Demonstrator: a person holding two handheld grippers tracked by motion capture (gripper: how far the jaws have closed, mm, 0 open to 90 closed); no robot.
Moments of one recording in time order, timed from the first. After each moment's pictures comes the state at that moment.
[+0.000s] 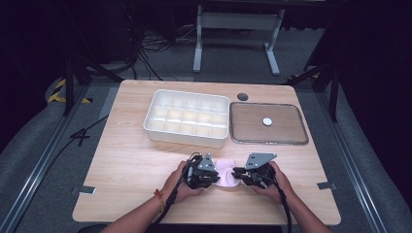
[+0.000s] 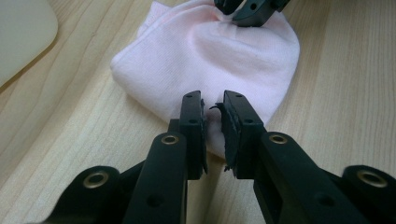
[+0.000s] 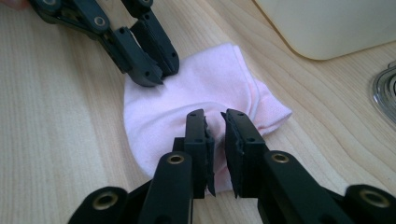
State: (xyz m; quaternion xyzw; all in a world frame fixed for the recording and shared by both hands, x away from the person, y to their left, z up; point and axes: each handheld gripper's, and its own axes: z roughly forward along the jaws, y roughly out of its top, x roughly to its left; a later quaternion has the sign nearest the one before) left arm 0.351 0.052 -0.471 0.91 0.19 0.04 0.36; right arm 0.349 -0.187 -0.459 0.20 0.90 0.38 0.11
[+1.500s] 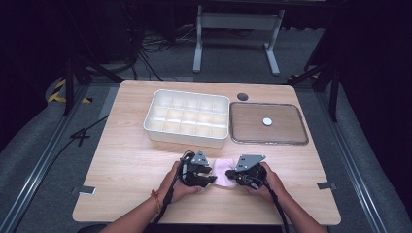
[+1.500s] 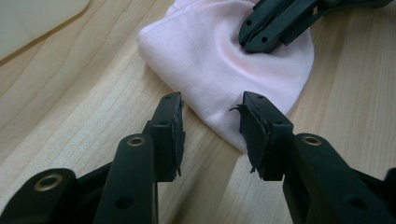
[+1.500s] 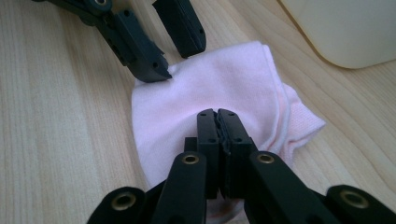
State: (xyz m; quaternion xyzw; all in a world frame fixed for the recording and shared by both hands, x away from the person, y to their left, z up) left arm 0.359 0.066 -0.475 0.89 0.26 0.01 0.38; right arm 0.350 -0.164 -0.468 0.18 0.91 0.36 0.11
